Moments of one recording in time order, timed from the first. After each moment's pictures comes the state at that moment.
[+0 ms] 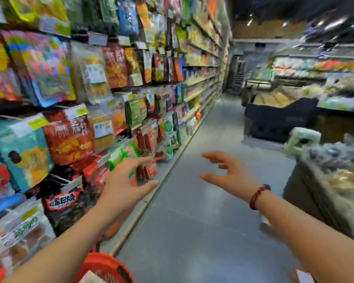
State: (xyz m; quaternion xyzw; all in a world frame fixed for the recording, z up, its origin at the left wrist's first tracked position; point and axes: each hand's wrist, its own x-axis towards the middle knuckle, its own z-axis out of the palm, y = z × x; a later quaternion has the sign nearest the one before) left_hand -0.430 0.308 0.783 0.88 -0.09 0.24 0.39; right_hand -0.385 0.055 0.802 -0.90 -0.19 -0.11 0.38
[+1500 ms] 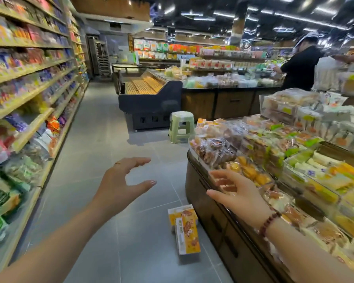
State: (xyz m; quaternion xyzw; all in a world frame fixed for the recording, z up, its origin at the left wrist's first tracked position) left_hand 0.168 -0.185 0.771 0.80 -0.40 0.03 0.46; right_hand -0.008 -0.410 0.752 -0.88 0.18 -0.24 0.37
